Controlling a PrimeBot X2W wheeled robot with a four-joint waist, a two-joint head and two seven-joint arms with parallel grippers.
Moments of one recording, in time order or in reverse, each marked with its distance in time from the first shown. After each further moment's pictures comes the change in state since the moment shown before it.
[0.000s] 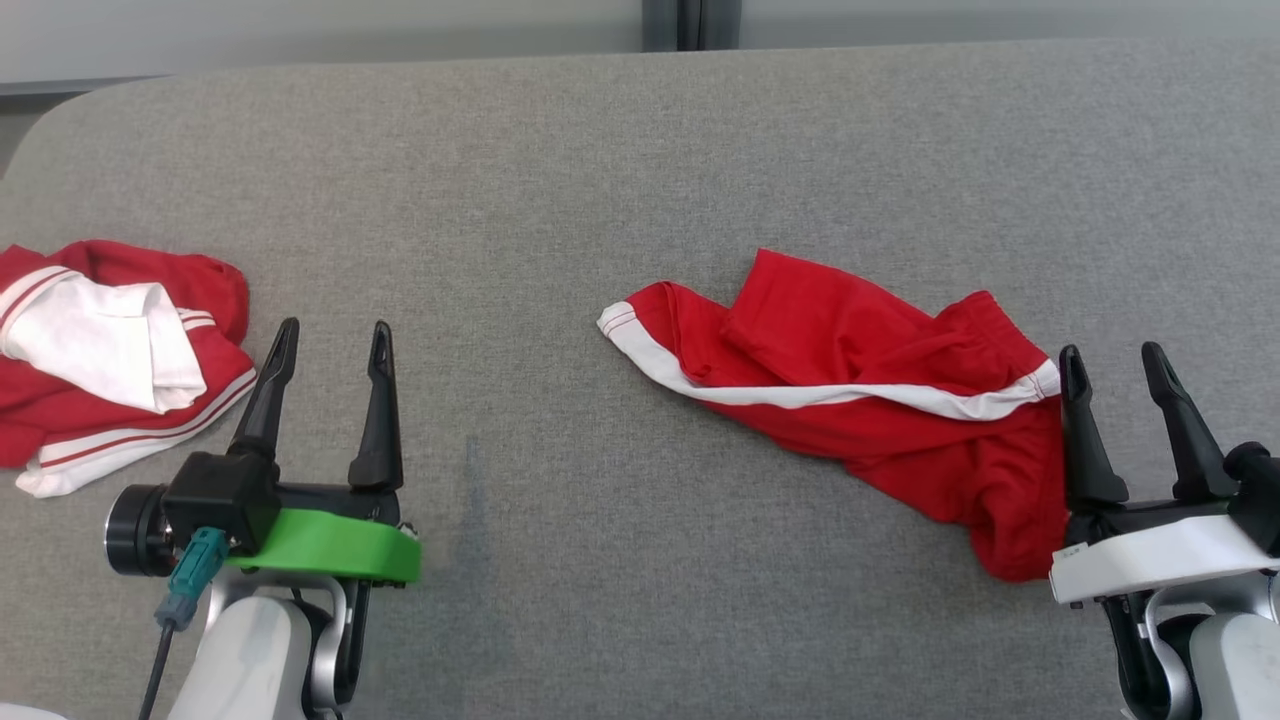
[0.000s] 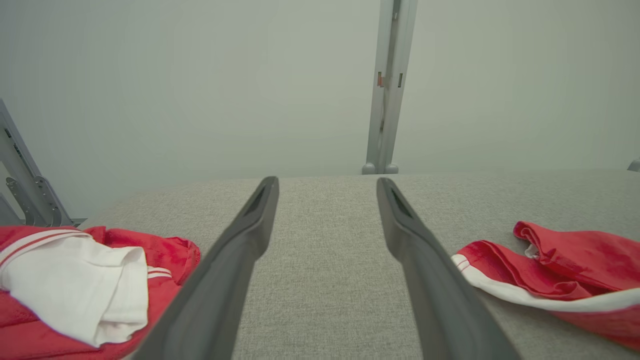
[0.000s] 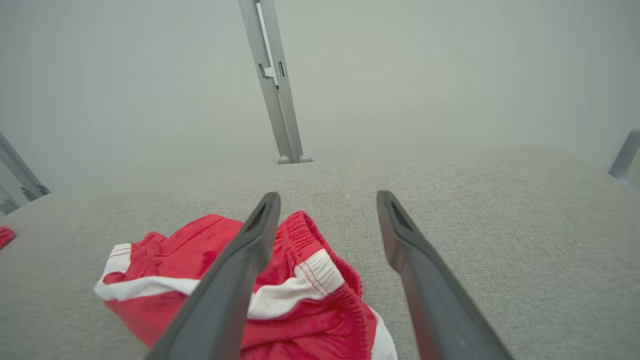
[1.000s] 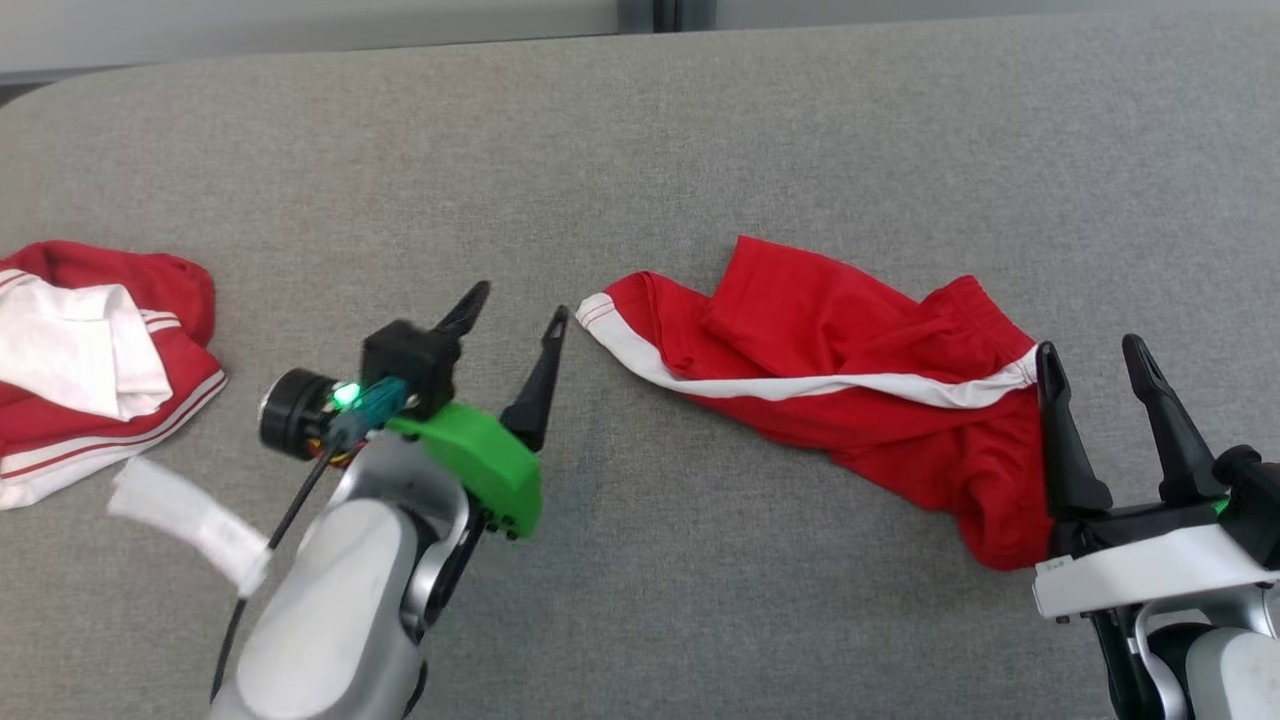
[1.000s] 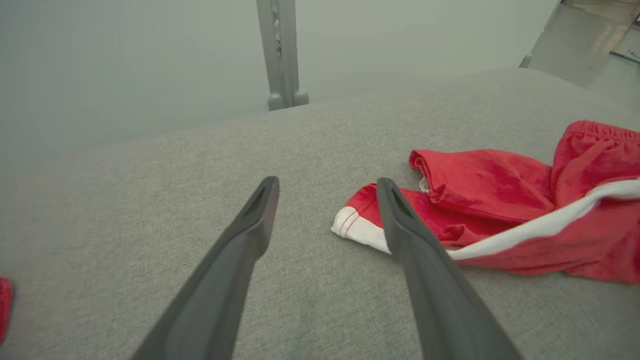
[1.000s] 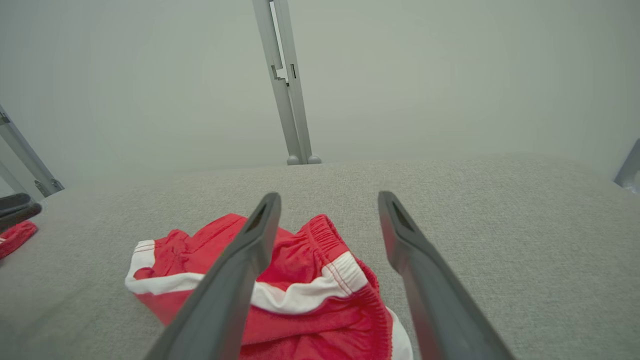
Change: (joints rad) left arm -0.185 -0.035 -0.187 0.072 -0.007 -0.100 0.324; right arm 0.058 0.027 0.033 -0.175 -0.033 0.000 0.079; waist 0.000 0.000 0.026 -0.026
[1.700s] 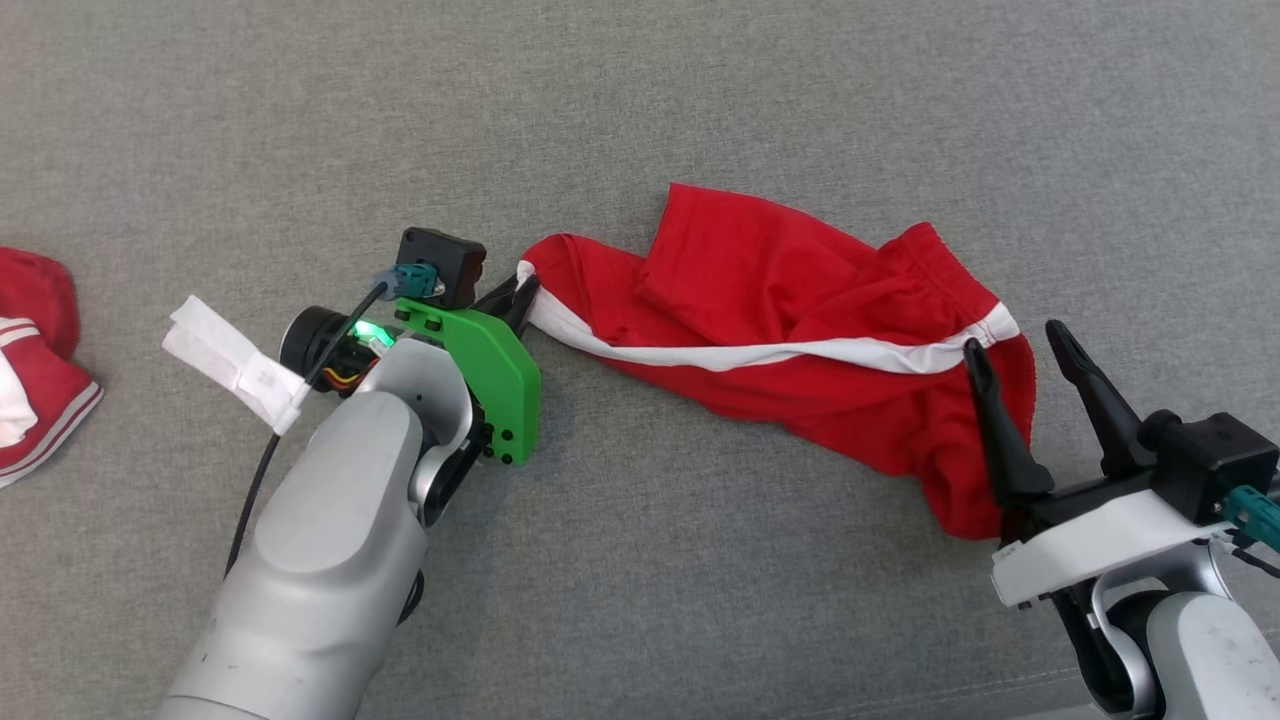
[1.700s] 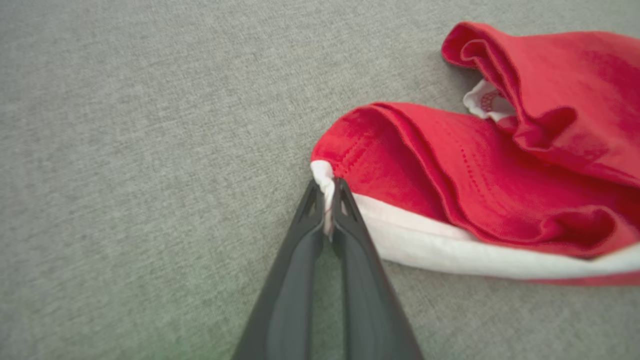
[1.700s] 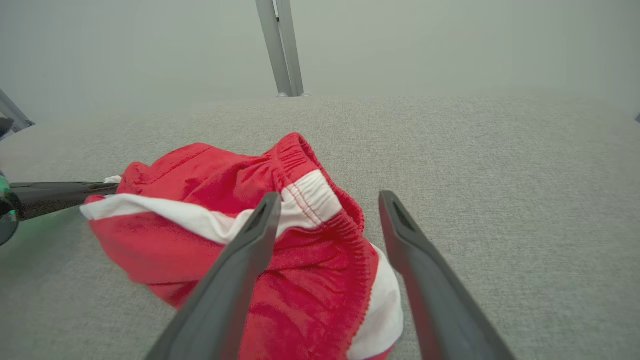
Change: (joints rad) left arm -0.301 -0.056 -0.088 0.476 -0.100 -0.070 0.121; right arm -0.080 -0.070 0.111 0.070 0.027 0.000 0.044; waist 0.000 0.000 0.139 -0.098
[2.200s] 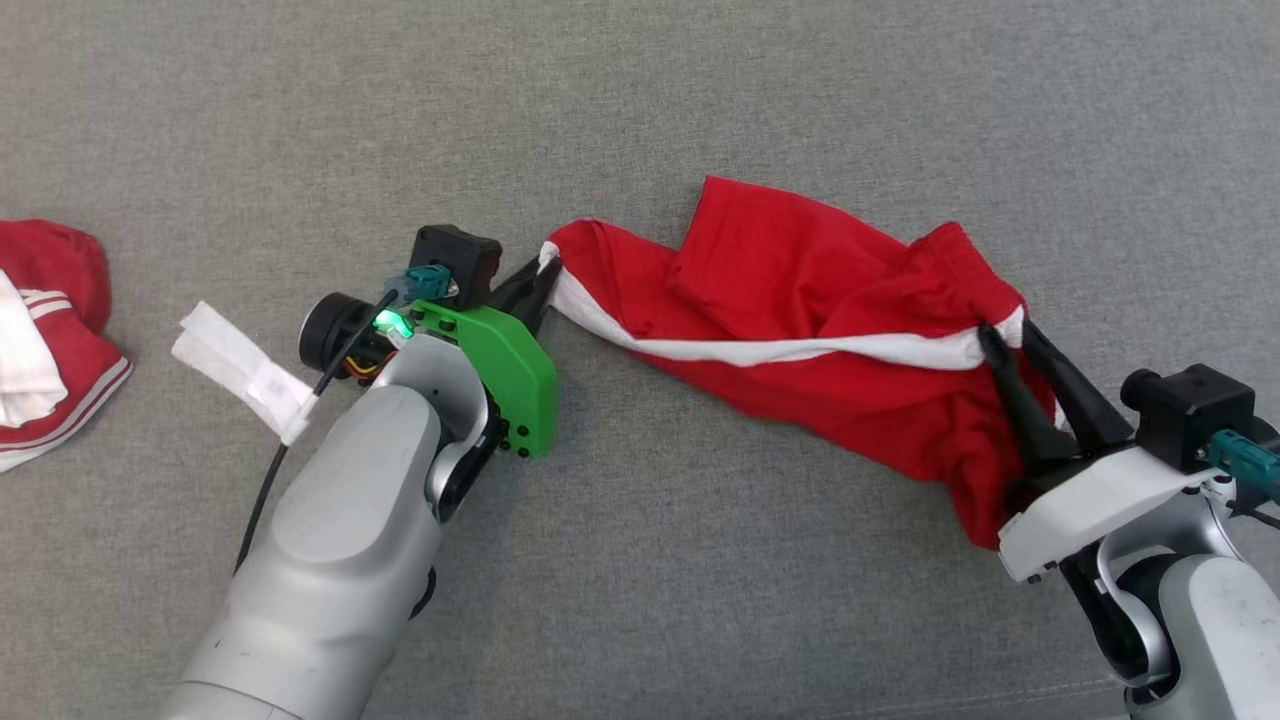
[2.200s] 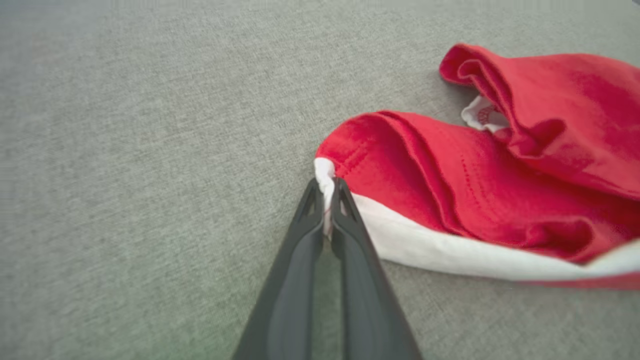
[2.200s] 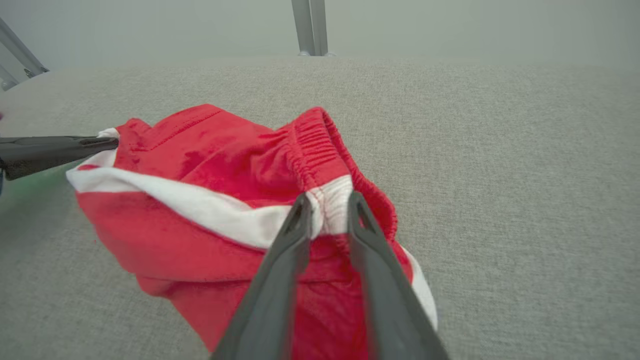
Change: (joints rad) left arm -0.033 -0.010 -0.052 0.029 -0.030 -0.005 -0.117; right arm -0.069 -0.076 0.042 0.040 0.030 0.000 0.116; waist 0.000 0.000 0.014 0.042
